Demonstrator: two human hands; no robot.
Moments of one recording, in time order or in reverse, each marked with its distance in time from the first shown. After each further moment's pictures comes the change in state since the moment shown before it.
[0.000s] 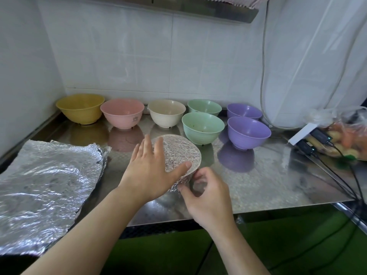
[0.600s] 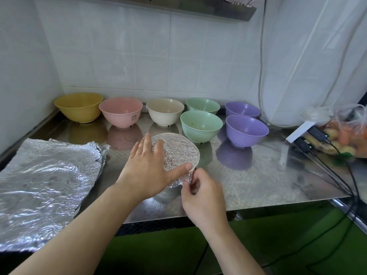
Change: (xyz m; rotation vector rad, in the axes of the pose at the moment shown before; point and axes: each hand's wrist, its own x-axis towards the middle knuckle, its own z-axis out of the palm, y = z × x) left_hand 0.003 -0.008 0.005 0.100 -0.021 0.061; right_hand -0.005 0.002 0.011 -0.021 0.030 -0.042
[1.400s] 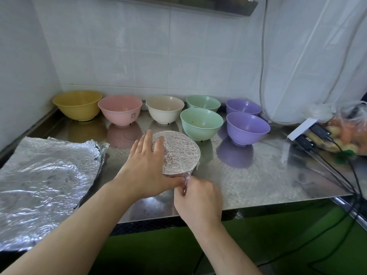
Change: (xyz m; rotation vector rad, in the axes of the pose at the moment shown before) left_hand -0.004 0.002 -0.012 0.014 -0.084 0.045; right_hand -0.002 -0.011 0.012 -0.568 0.012 -0.137
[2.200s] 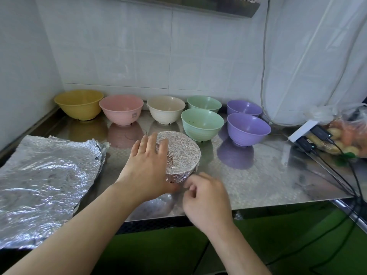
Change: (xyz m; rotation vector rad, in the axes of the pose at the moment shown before) left_hand 0.001 0.000 0.010 0.179 0.064 0.043; right_hand 0.001 0.018 -0.022 0.287 -0.112 -0.052
